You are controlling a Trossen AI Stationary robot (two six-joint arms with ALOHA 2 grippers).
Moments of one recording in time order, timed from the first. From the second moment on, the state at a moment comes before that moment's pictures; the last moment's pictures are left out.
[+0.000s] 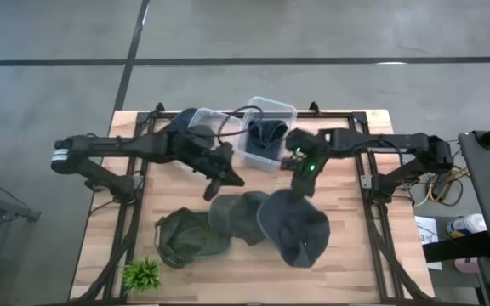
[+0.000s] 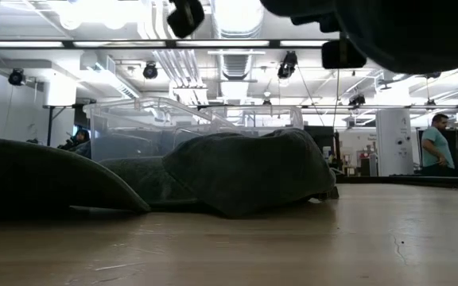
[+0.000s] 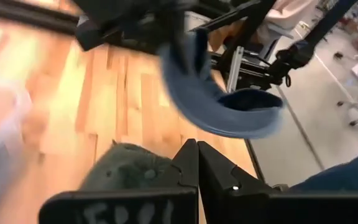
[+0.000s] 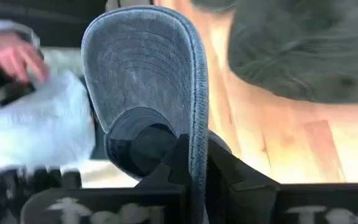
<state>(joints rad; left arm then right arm) 0.07 1.35 1.25 -0.37 0.39 -0.24 -0.14 1.43 1.22 -0.78 -0.82 0.57</state>
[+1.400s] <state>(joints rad) 0.05 1.65 1.25 -0.01 0.57 -0.73 0.02 1.48 1.38 -0.95 -0.50 0.47</state>
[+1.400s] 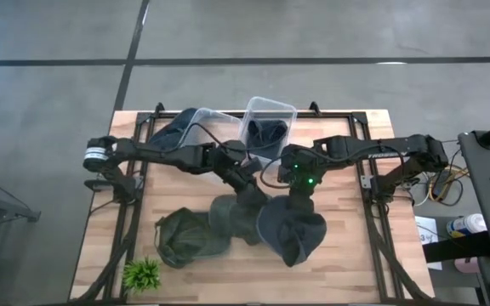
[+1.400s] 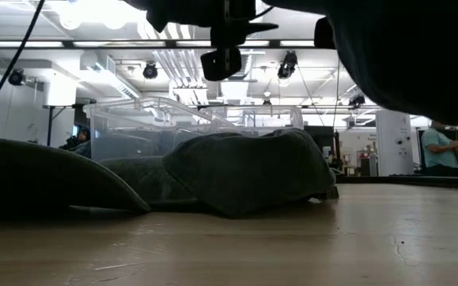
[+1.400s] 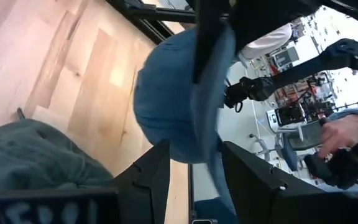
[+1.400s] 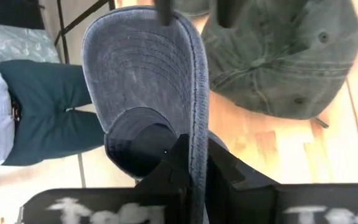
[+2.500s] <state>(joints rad) -0.02 1.68 1.15 0.04 0.59 -0.67 0.04 1.37 1.40 -1.00 -0.29 0.61</state>
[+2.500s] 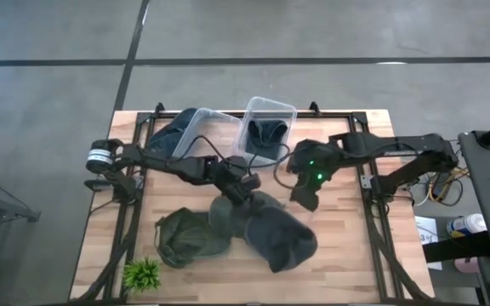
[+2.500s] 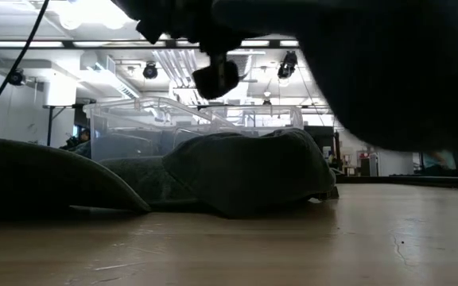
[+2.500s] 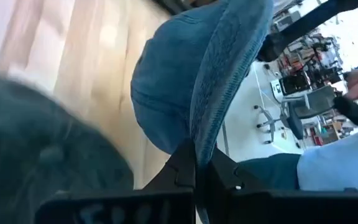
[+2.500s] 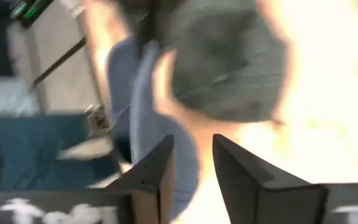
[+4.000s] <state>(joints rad) 0.05 1.33 0.84 0.50 -0.11 -1.20 -0.05 1.25 1.14 -0.81 0.42 0.92</state>
